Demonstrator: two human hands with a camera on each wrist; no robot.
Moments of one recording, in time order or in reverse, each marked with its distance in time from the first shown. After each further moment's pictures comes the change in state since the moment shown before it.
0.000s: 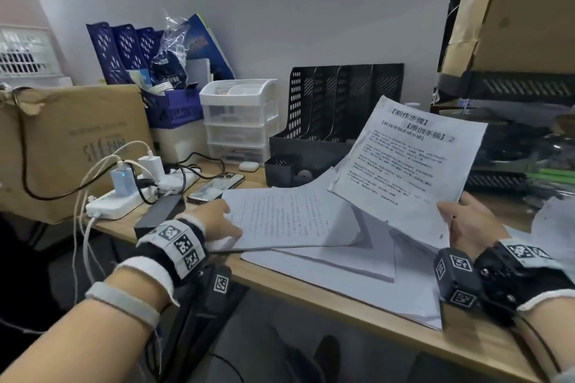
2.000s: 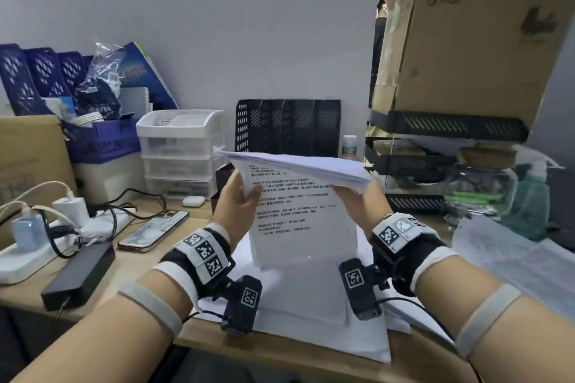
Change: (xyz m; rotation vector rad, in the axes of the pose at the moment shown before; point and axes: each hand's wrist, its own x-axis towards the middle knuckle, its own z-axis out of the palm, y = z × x) left_hand 0.019 0.136 0.011 -1.157 0.261 0.620; right_hand -0.002 -0.047 0.090 -0.716 -0.047 -0.609
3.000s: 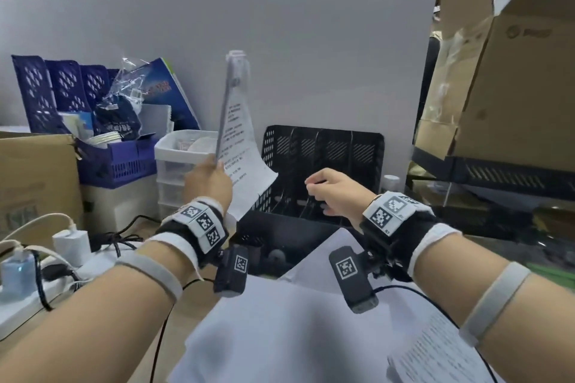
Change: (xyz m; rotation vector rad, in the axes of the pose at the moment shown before) left_hand 0.147 0.024 -0.076 0.473 0.501 -0.111; right_hand 0.121 -0.076 0.077 -0.090 -0.407 0.218
